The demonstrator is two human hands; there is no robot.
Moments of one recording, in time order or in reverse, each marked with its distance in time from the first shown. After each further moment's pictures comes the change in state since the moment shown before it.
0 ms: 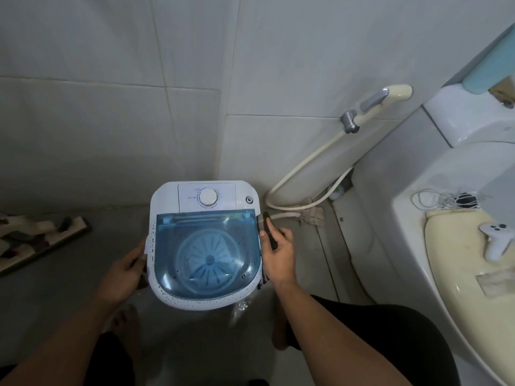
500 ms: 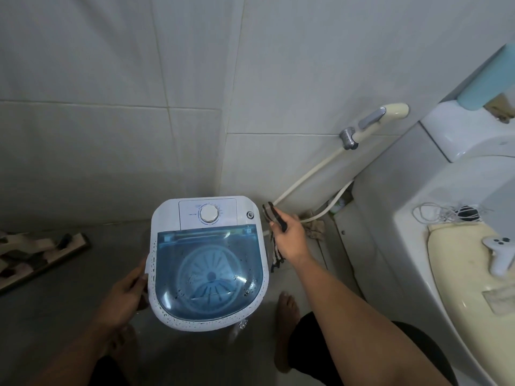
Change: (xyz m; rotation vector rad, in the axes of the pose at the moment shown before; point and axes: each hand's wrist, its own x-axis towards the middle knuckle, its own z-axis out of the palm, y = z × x) left_hand -0.002 -0.005 0.001 0.013 0.015 0.008; right_hand 0.082 -0.032 -0.023 -0.098 -0.163 -0.014
